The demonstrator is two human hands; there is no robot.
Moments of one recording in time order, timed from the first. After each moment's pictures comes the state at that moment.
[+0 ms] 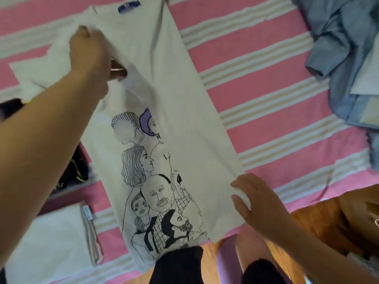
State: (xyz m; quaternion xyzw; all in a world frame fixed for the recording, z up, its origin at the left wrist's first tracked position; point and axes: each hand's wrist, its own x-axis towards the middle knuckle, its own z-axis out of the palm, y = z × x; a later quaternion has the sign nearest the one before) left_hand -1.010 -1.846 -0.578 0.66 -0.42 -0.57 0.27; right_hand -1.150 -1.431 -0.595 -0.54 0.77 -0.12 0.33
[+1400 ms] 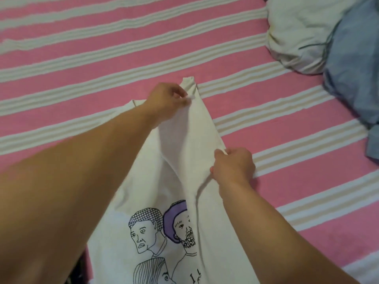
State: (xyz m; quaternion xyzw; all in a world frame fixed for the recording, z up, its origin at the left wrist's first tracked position) left_hand -1.080 -1.981 -0.659 0.51 -0.75 -0.40 0.11; right_hand -1.154 -1.783 -0.685 -0.02 0.86 -0.38 0.33
